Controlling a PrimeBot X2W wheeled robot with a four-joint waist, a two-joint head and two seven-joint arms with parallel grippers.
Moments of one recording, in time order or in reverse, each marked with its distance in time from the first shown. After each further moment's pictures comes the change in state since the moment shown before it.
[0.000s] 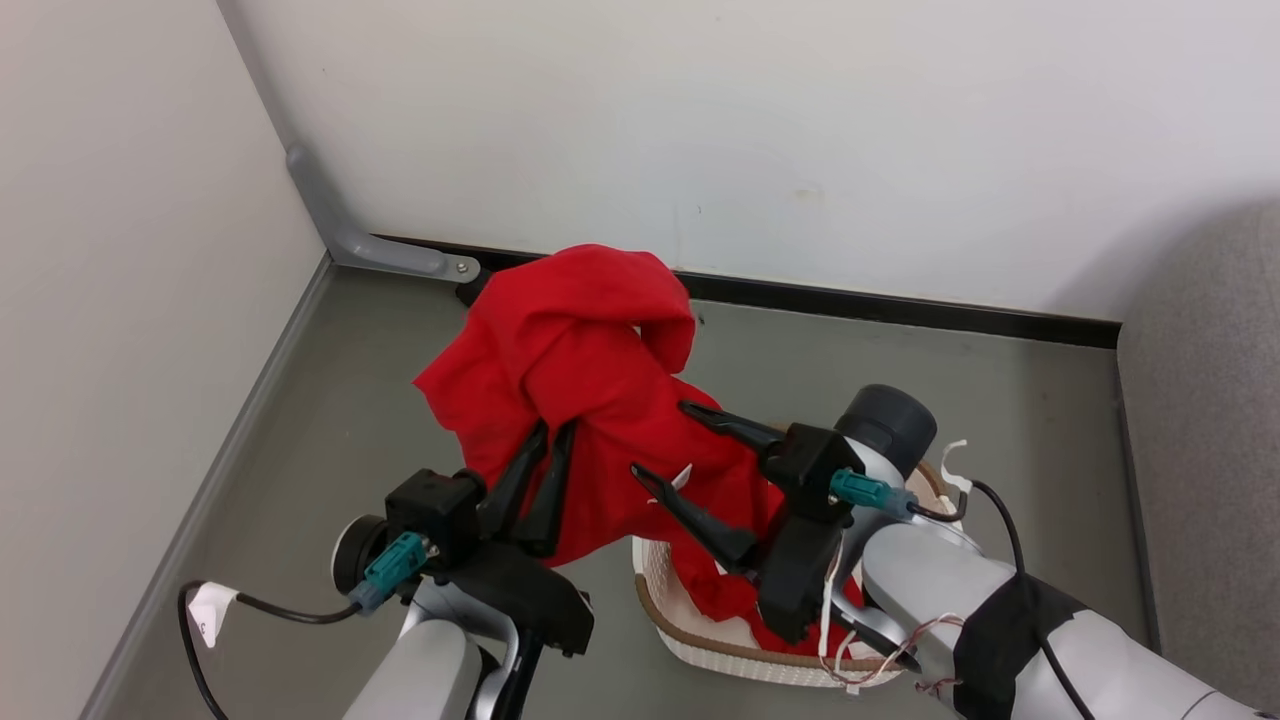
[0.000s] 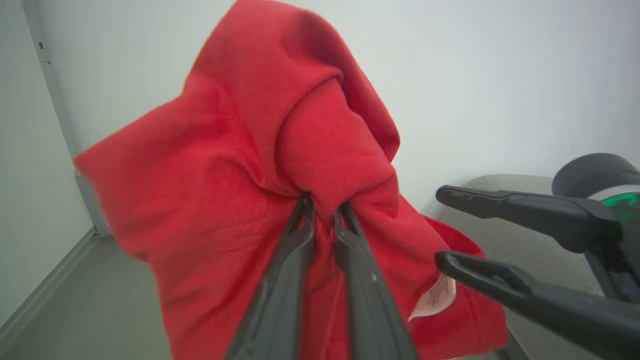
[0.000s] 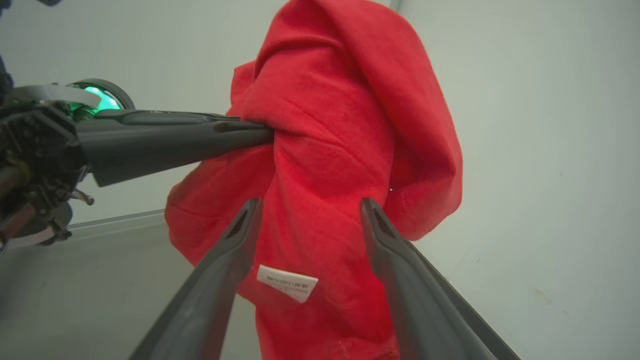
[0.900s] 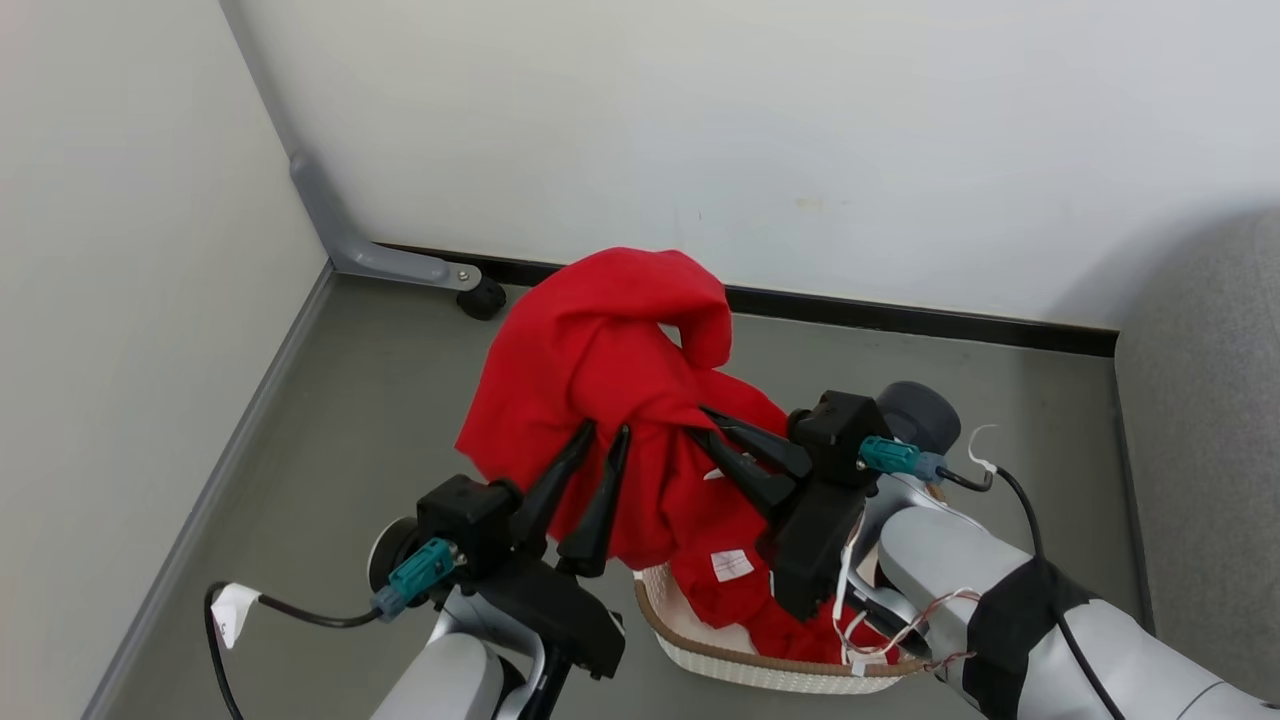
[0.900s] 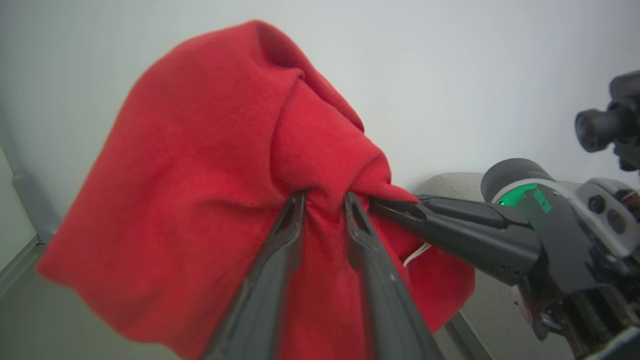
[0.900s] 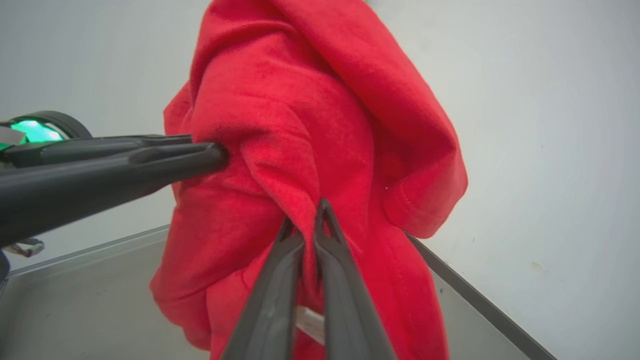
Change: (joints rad) left arm 0.028 -0.002 -0.066 -0.107 -0.036 -0.026 0.062; right arm -0.021 -0.004 0.002 0.052 0.132 0.001 0.000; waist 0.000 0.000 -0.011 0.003
